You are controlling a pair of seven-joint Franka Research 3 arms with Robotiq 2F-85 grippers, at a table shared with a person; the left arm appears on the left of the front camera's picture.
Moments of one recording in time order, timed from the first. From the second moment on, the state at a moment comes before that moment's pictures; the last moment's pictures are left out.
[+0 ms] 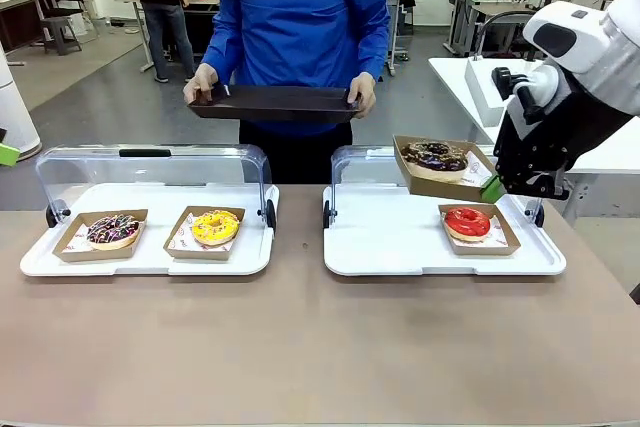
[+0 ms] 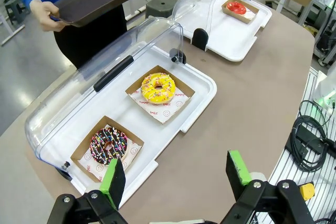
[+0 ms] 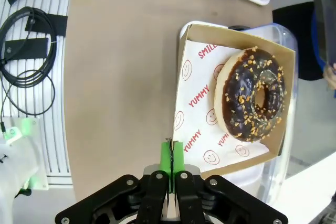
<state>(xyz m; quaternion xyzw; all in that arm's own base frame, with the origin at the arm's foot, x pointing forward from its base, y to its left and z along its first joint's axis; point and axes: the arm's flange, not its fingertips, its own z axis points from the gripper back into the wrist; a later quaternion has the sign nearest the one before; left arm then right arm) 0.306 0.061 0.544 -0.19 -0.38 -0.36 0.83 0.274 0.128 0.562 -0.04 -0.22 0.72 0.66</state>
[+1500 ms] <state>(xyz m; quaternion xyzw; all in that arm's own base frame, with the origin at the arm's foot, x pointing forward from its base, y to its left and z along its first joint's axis) 0.306 0.061 0.544 -0.19 -0.38 -0.36 0.83 0.272 0.126 0.563 -0.04 -0.22 0.72 0.66</state>
